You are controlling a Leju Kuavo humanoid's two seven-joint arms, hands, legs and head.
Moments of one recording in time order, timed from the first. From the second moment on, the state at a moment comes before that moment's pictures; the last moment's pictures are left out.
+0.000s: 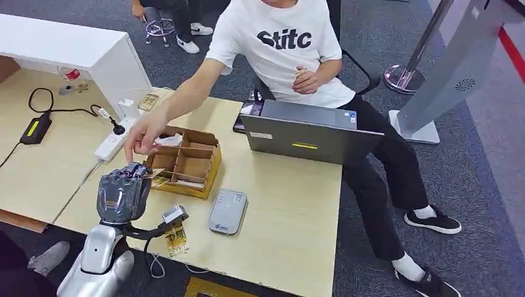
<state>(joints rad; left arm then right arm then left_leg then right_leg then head) -0.09 0.18 -0.03 -1.29 -1.29 0.69 -0.12 -0.06 0.25 -0.09 -0.18 0.01 -0.22 0.12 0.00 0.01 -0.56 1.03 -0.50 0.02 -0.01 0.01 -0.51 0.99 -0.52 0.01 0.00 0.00</state>
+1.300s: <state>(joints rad) -0.16 -0.05 -0.31 -0.92 -1.39 0.62 -0.09 -0.06 0.25 -0.07 -0.18 0.04 -0.23 0.13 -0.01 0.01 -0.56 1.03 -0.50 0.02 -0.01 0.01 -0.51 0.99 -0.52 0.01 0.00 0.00</state>
